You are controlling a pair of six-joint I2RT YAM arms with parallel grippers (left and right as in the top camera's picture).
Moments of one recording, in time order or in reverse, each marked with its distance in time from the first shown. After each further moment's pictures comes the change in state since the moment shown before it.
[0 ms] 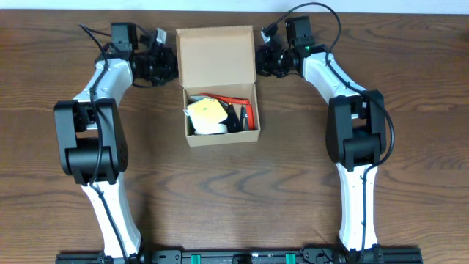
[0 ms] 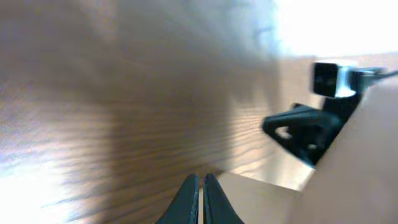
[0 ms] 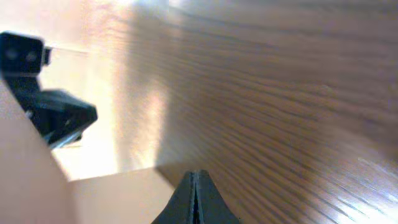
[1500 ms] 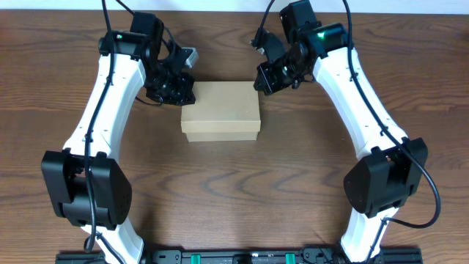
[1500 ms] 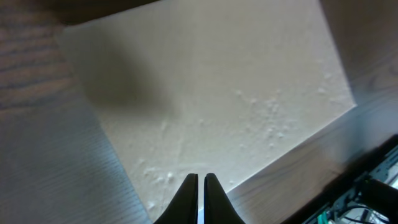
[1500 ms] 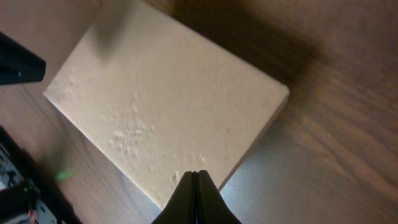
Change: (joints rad) left arm -0.191 -0.348 0.058 -0.836 -0.443 0.573; right arm 0.141 -0.443 0.018 -0.797 0.431 -0.541
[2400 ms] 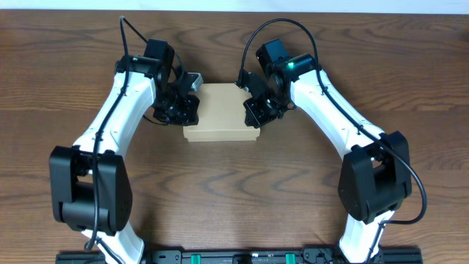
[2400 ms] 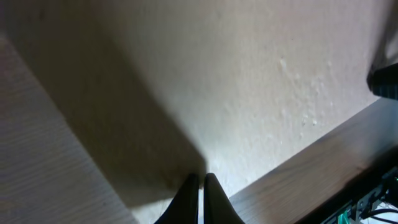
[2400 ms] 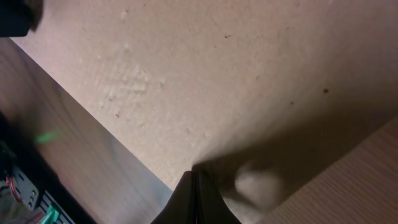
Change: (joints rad) left arm -0.033 -0.047 -0.257 0.148 -0.037 -0.035; right arm 0.096 -0.021 -0.294 0.114 0.018 -0.007
